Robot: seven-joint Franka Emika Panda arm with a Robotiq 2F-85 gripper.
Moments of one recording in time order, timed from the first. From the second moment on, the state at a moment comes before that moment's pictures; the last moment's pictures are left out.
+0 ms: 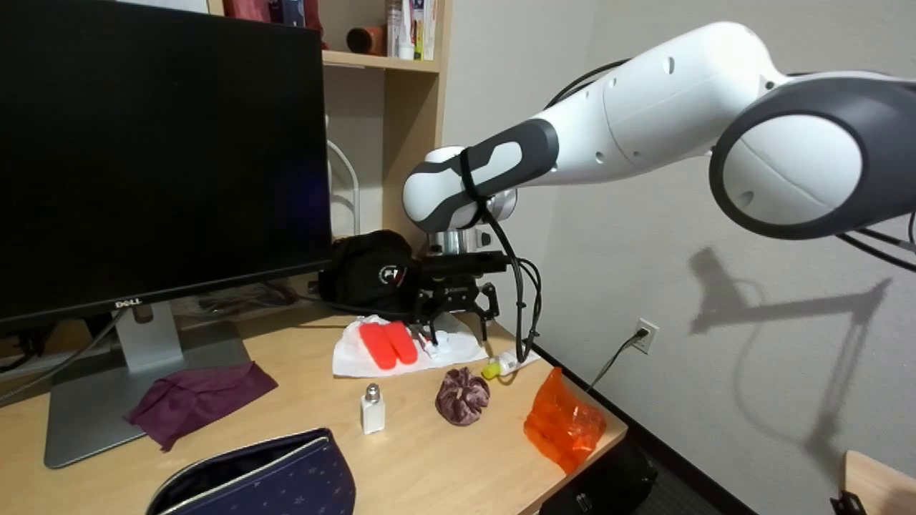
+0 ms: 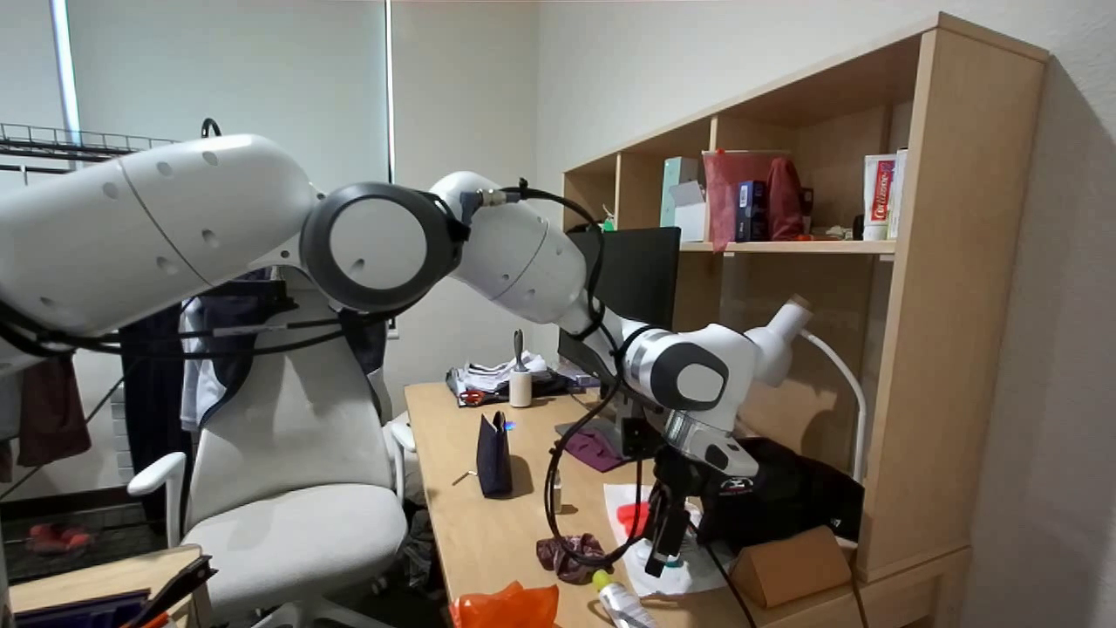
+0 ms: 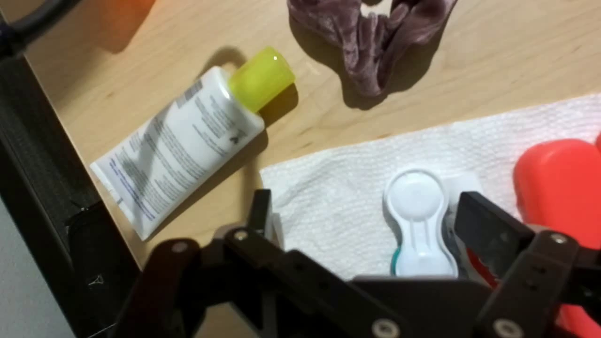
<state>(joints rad) -0.05 1.09 -0.10 -1.06 0.15 1.82 0.56</state>
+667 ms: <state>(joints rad) -0.07 1.10 -0.10 -1.05 0.15 1.82 0.56</state>
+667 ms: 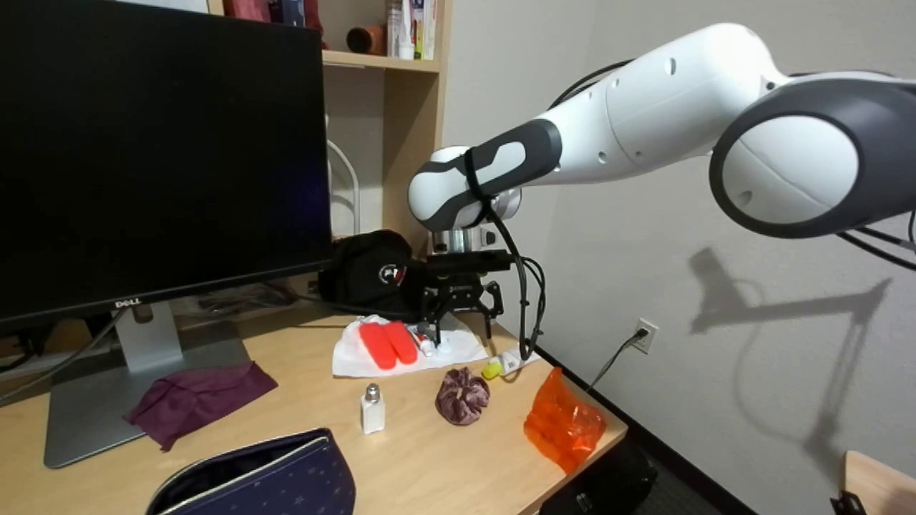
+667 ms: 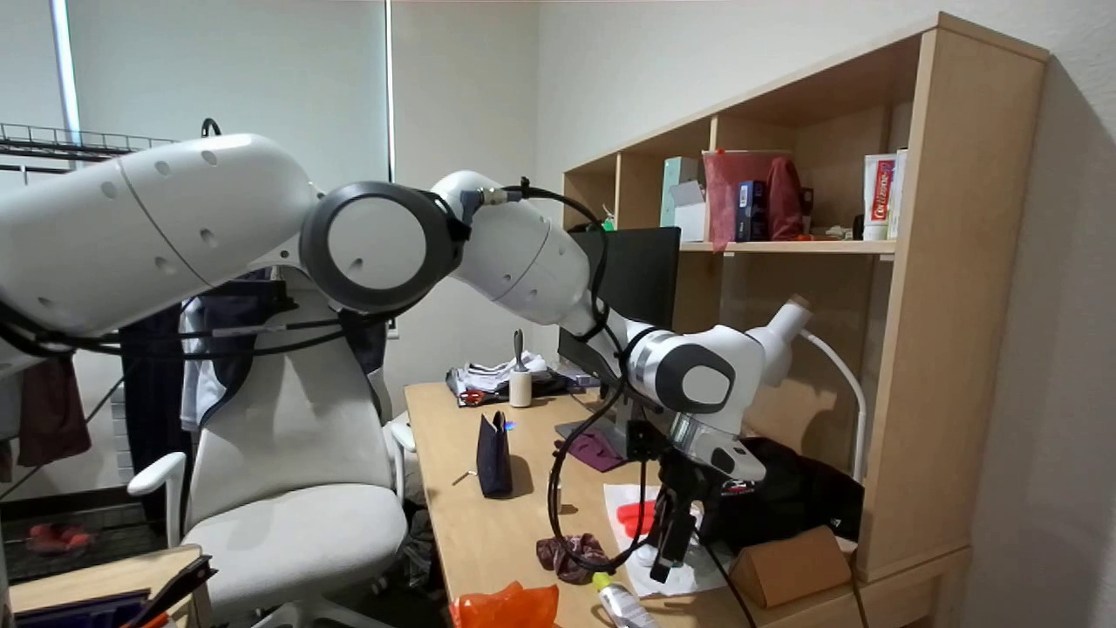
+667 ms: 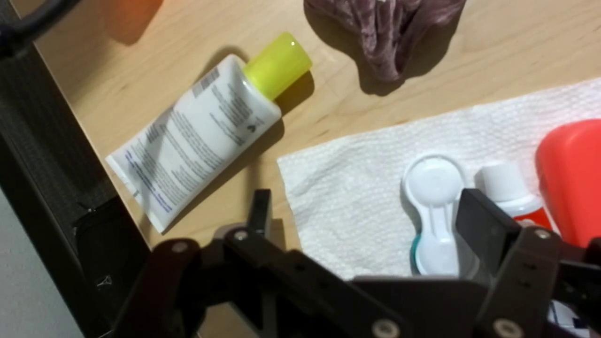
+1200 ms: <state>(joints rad) -0.06 1.14 -0.10 -0.98 0.15 1.81 0.56</state>
